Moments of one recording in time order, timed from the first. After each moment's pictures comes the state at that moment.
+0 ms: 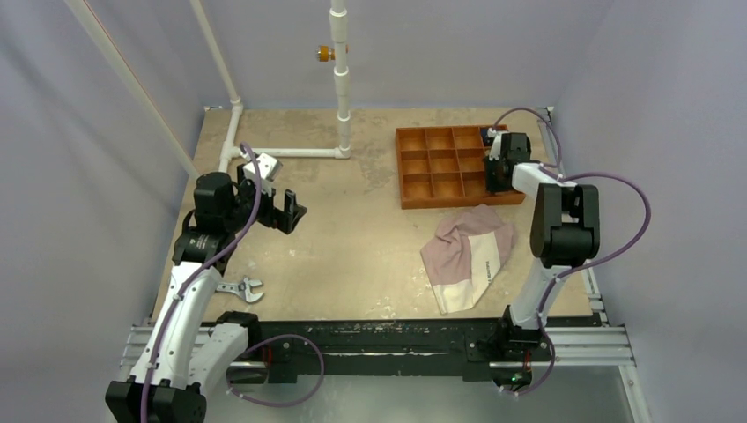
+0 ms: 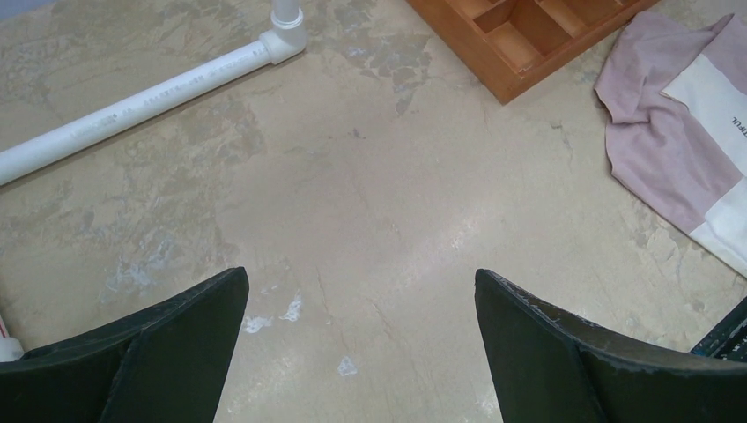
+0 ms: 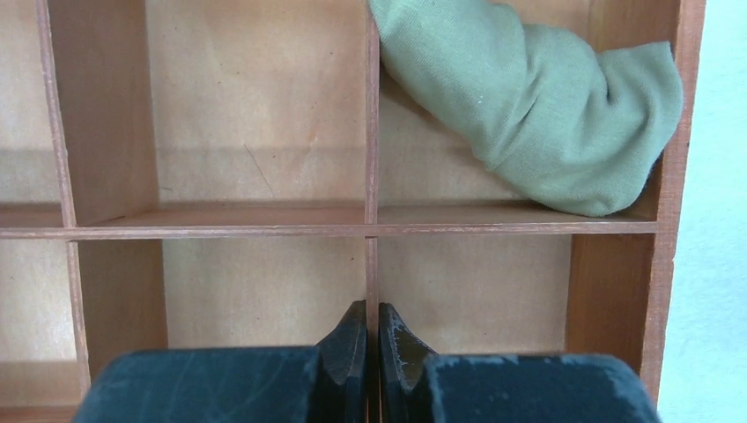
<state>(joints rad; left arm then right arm) -0.09 0.83 0.82 -0.42 0.47 0.13 -0.03 1.89 1.20 -0.24 -0.02 -0.09</state>
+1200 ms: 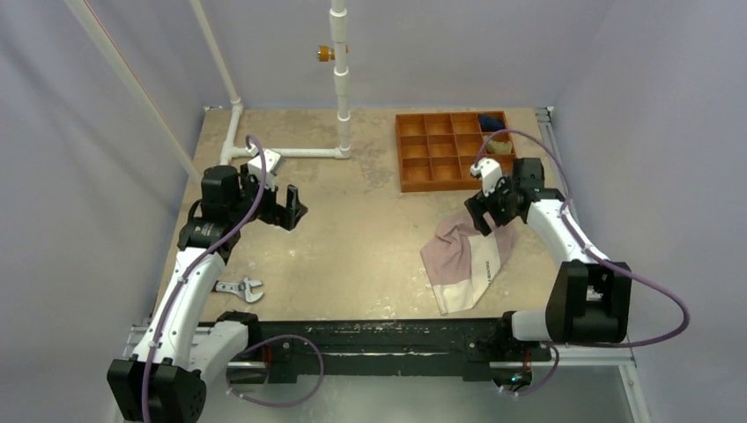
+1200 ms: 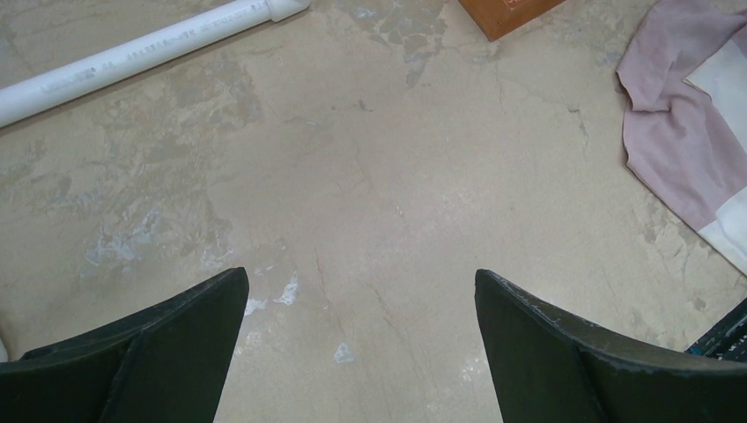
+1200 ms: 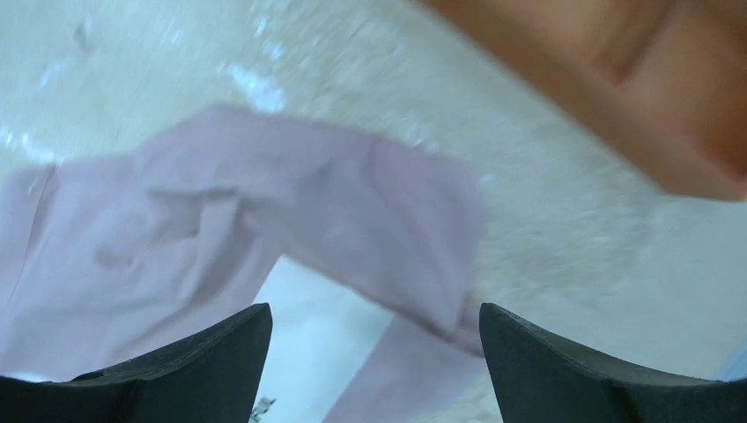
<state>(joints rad) -0.09 0.93 0.85 -0.44 0.44 0.12 -0.03 1.36 0.96 -0.55 -0.24 -0.58</state>
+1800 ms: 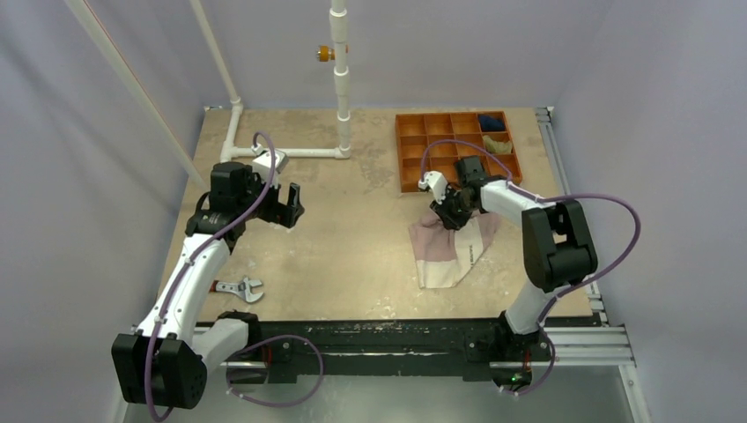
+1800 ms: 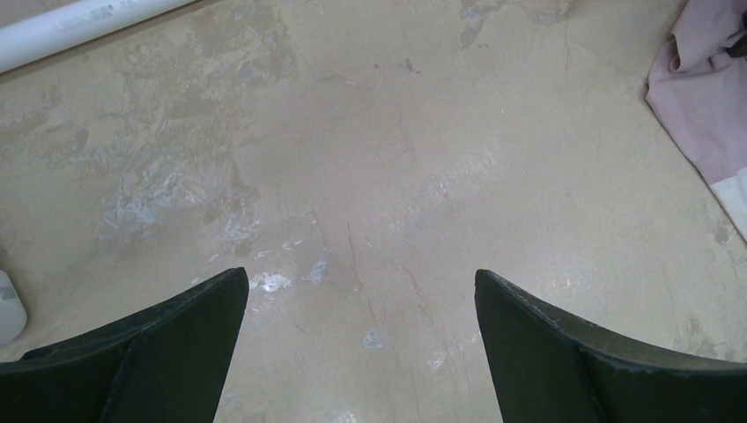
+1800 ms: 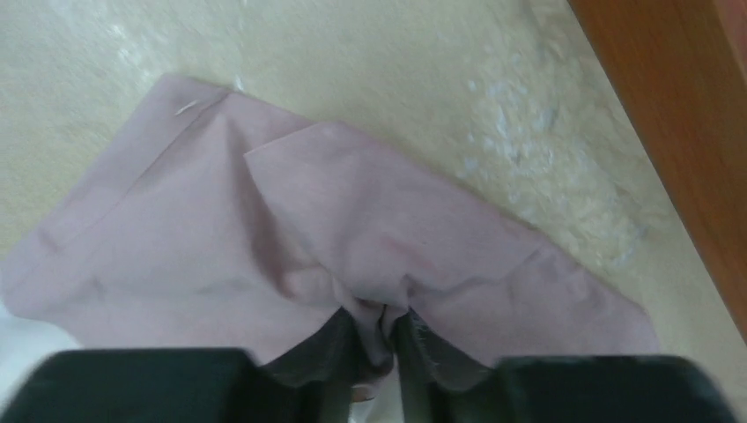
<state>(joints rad) -0.09 1.03 0.85 -0.45 0.34 0.14 0.23 1.71 1.00 -0.49 -0.28 -0.70</state>
